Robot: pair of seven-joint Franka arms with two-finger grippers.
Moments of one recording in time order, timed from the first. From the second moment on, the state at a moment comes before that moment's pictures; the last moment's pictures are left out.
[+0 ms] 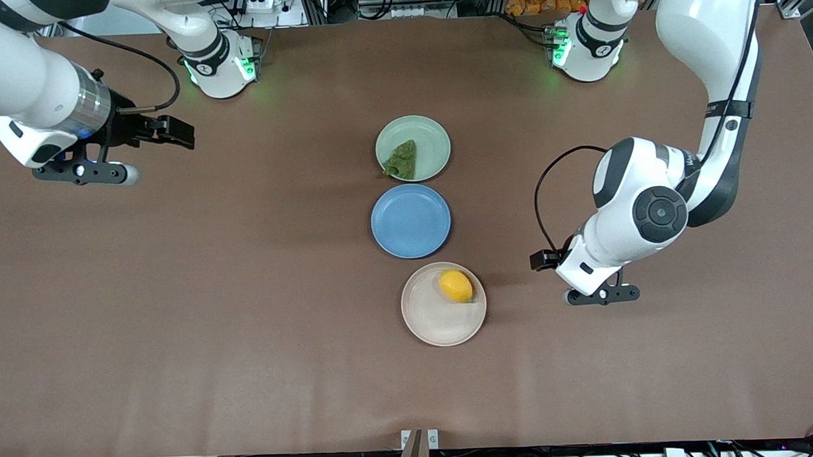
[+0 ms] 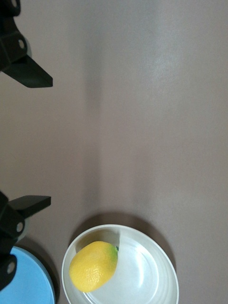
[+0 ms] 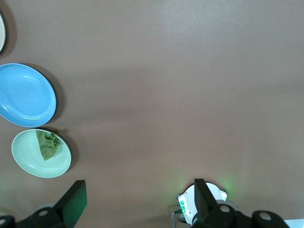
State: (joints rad) left arm -0.16 0.53 -0.20 -1.53 0.02 2.02 -0.39; right arm 0.11 0.06 0.14 -1.52 0.09 1.33 0.38
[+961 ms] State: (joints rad) left arm -0.17 0.56 -0.20 -1.52 0.02 2.06 -0.39; right arm 0.25 0.08 0.15 -1.57 0.12 1.44 0.60
